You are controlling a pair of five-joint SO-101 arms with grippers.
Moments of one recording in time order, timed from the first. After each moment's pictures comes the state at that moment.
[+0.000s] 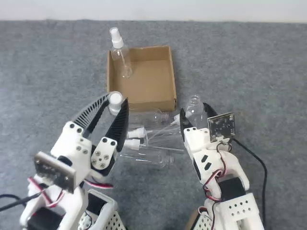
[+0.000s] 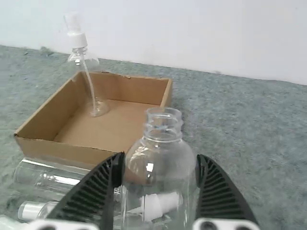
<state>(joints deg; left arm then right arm) 20.0 -90.9 48.9 54.4 -2.2 -20.7 -86.4 87.7 25.4 -1.4</state>
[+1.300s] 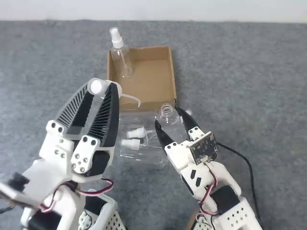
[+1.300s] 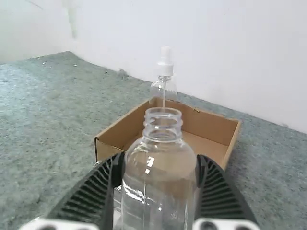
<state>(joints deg) 20.0 -91.7 49.6 34.9 13.1 -35.6 -102.5 94.9 25.1 2.2</state>
